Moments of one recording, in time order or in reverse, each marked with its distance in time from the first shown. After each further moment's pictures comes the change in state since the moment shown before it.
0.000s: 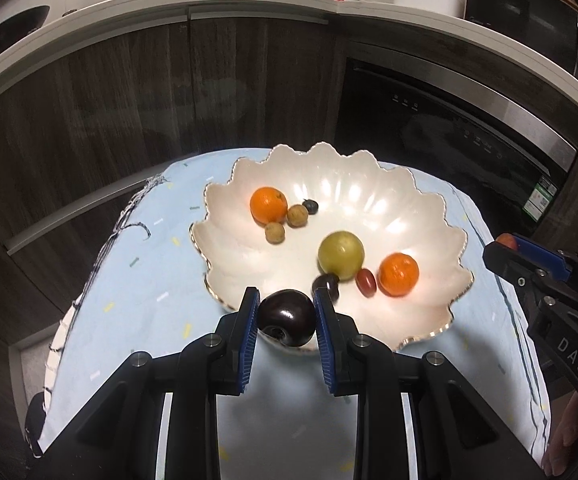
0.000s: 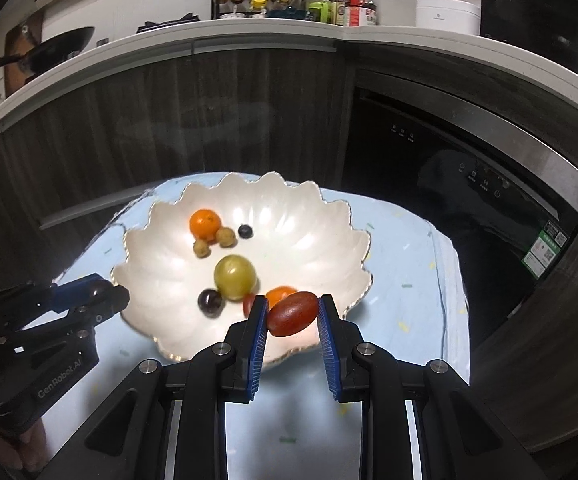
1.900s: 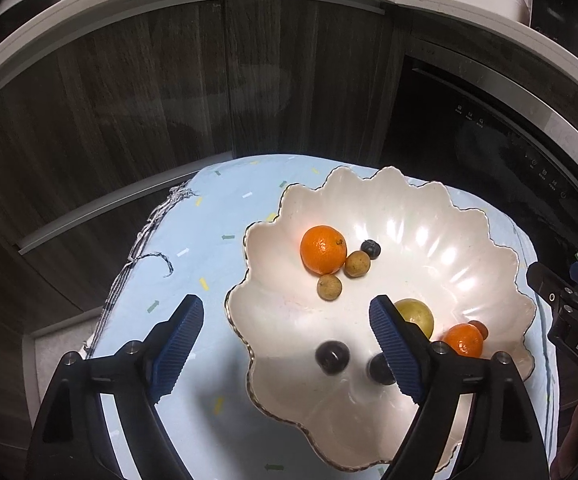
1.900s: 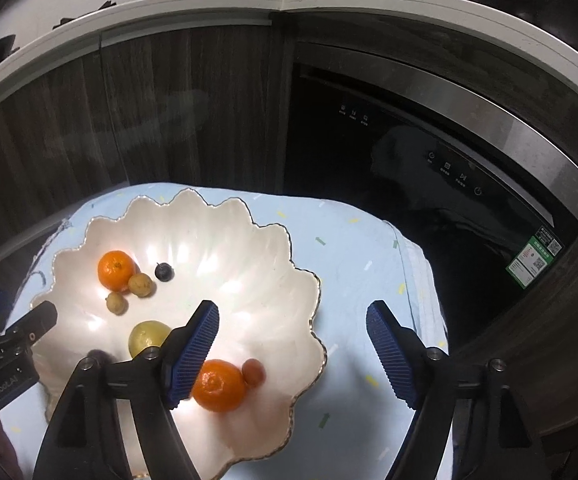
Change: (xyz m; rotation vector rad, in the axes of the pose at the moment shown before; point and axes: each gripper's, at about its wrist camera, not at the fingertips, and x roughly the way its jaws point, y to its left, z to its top) left arm 0.059 0.030 0.057 -0.072 0.056 0.107; right arm 0.077 -0.030 0.053 0.108 0.088 -0.184
